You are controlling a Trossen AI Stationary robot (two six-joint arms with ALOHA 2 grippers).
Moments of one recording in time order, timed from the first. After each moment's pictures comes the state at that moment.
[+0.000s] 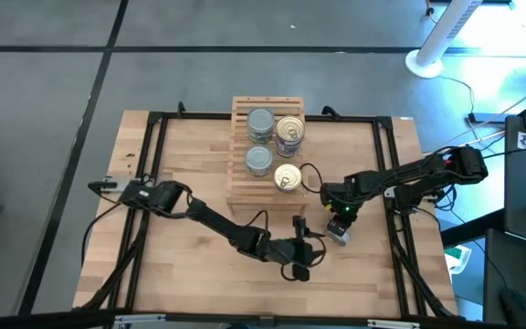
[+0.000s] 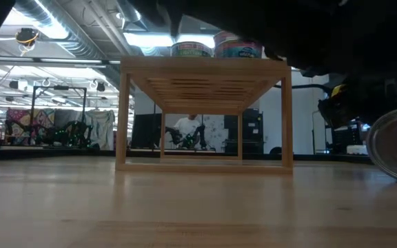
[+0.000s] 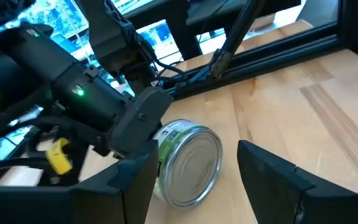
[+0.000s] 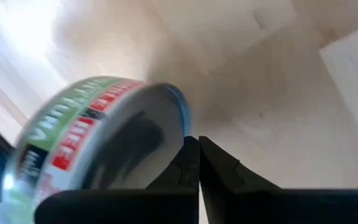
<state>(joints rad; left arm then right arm) -0.36 2.34 1.62 0.43 -0.57 0.25 0.05 1.39 0.60 -0.61 -0.47 0.71</state>
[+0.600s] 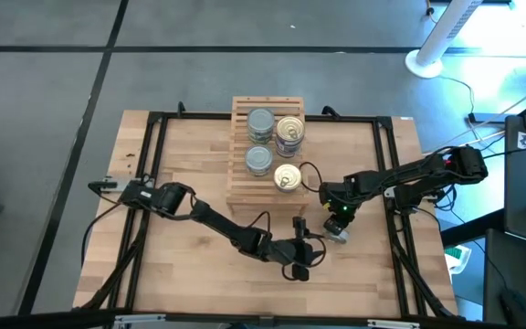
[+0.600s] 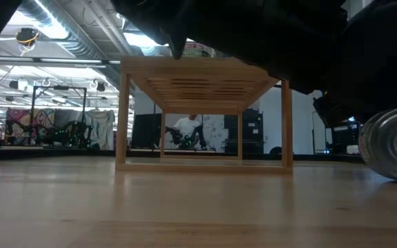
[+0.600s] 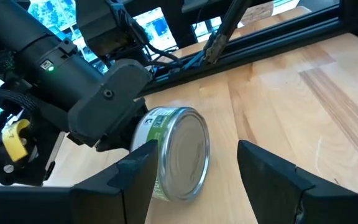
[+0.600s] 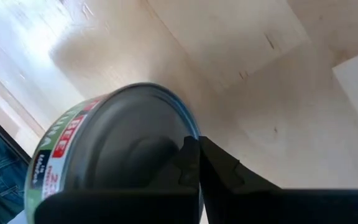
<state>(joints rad) -0.35 2.38 1.62 0.46 -0.56 0.23 0.05 1.39 0.60 -0.55 -0.48 0.78</state>
